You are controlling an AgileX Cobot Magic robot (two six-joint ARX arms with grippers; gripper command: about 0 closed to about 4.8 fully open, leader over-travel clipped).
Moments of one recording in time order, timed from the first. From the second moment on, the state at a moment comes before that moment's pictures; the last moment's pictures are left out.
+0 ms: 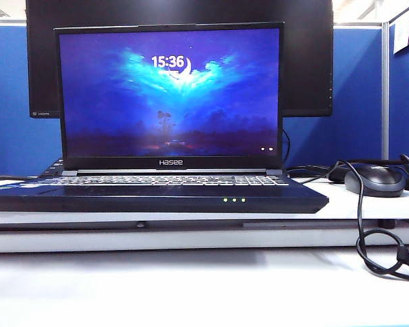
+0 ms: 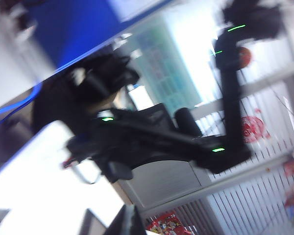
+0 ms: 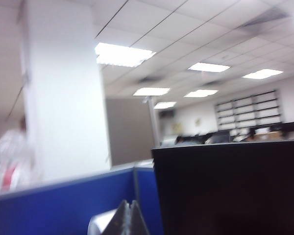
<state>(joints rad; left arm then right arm) -0.32 0.35 0.31 0.09 1.23 -1.08 0.05 0.74 1.06 0.44 -0.72 0.66</state>
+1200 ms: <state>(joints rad) -0.47 1.05 0.32 0.09 0.61 -0.59 0.14 1.54 1.40 0.19 -0.75 0.22</state>
